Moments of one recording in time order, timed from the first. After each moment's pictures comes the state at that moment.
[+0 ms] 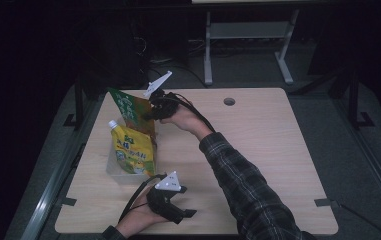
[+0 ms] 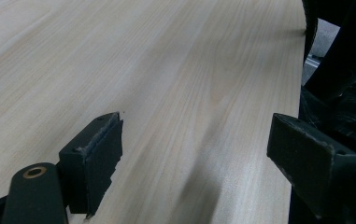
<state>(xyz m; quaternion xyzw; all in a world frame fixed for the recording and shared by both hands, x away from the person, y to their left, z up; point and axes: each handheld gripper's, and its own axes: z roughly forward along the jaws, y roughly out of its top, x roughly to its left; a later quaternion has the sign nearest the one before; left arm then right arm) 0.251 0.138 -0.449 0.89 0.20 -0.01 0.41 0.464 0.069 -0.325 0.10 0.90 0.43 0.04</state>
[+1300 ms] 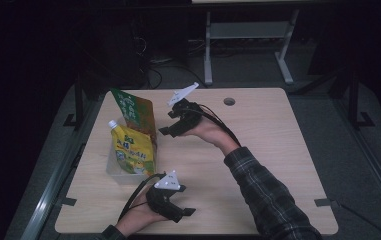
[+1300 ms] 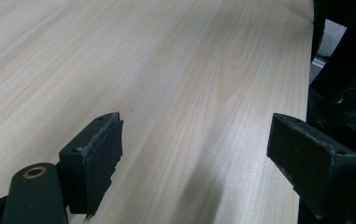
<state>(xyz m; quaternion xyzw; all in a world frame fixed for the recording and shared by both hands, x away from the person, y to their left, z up) 0.254 0.142 -0.449 0.89 0.20 0.00 0.40 0.428 0.005 -0.339 0.17 0.88 0.43 0.07</state>
